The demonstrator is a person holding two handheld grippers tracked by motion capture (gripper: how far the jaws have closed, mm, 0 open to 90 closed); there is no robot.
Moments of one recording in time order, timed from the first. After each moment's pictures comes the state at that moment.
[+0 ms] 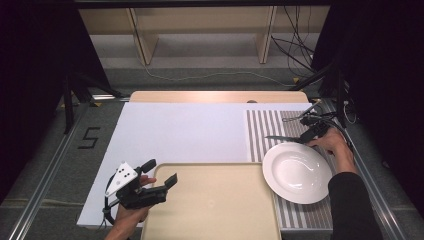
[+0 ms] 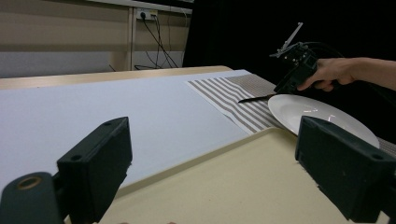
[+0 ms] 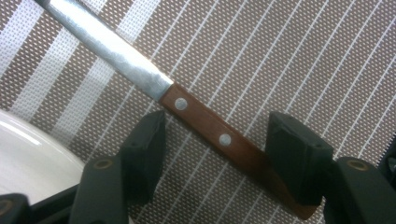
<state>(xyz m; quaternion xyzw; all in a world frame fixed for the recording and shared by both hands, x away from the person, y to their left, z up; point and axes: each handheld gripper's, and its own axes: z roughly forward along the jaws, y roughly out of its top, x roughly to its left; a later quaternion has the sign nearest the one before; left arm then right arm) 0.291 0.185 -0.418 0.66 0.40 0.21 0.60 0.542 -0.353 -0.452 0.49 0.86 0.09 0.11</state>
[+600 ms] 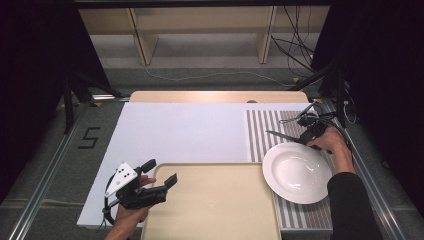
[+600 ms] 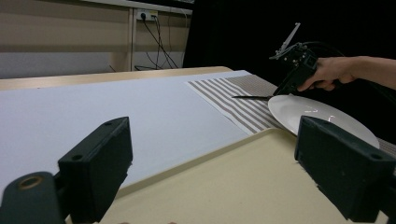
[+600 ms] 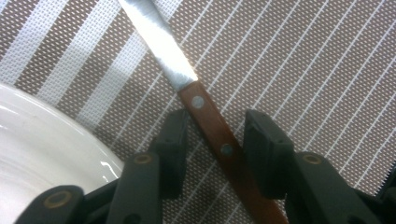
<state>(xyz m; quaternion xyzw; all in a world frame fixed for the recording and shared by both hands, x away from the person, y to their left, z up) 0.290 0.185 -0.417 0.66 0.40 0.21 0.60 0.541 -0.344 -0.450 0.47 0.87 0.07 0.09</state>
